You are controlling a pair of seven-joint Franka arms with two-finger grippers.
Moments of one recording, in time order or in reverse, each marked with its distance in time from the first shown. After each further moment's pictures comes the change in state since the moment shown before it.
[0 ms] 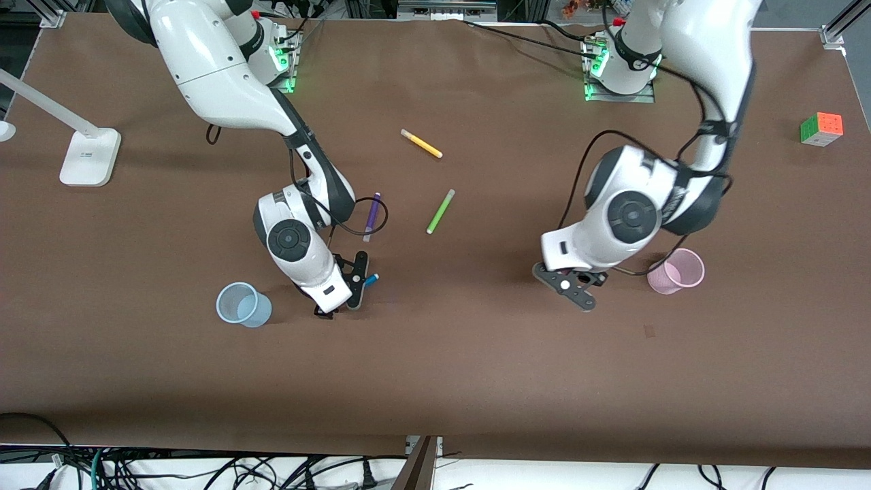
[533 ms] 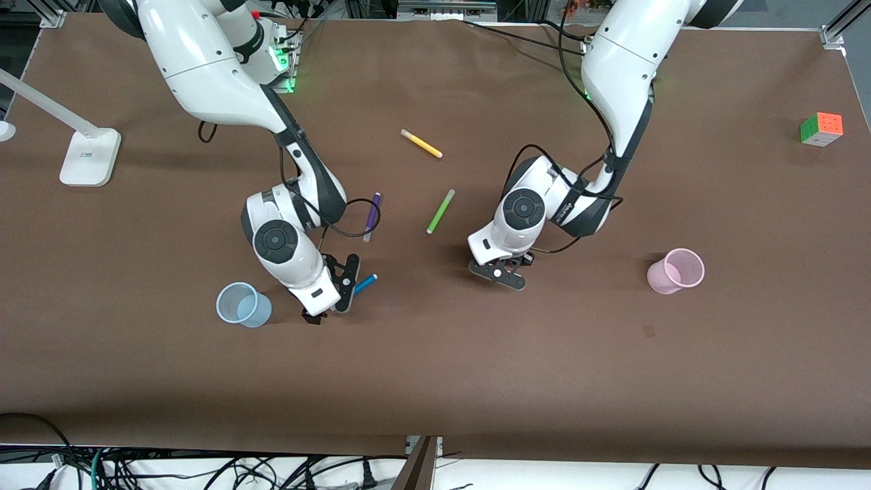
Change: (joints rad) left arm -0.208 0.213 0.002 -0.050 0.043 0.253 -0.500; right arm -0.022 -0.017 -0.001 -0.001 0.000 -0.017 0.011
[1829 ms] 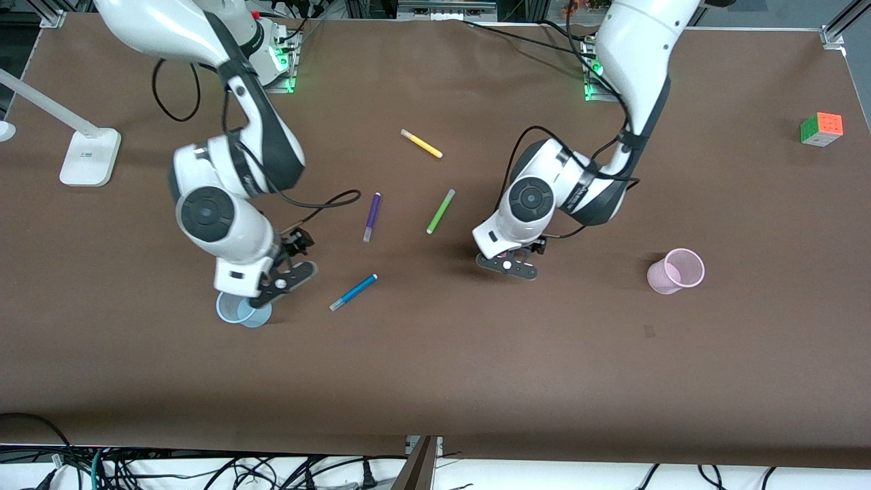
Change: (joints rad) left arm -0.004 -0.054 -0.028 -0.016 -0.025 -0.116 -0.168; right arm -0.039 -0.229 0.007 -0.005 0.006 -0.356 0.651
